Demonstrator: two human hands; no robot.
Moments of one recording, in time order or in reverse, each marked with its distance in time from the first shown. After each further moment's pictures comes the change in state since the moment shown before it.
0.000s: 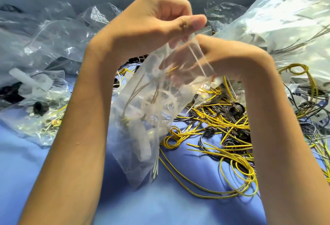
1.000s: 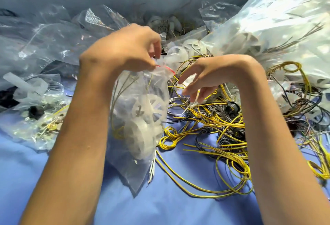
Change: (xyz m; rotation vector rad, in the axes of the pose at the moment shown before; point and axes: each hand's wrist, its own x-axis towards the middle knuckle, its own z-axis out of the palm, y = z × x) left_hand 0.009 -0.037 -0.003 0.701 -0.109 -0.353; right_hand 0.007 0.051 0.003 -0.017 -0.171 0.518
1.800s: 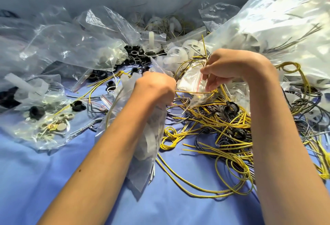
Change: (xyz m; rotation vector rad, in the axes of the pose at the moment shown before) left_hand 0.021 0.027 0.083 0.259 -0.440 -0.187; right_hand -0.006 0.015 -0.014 0.095 0.309 0.176
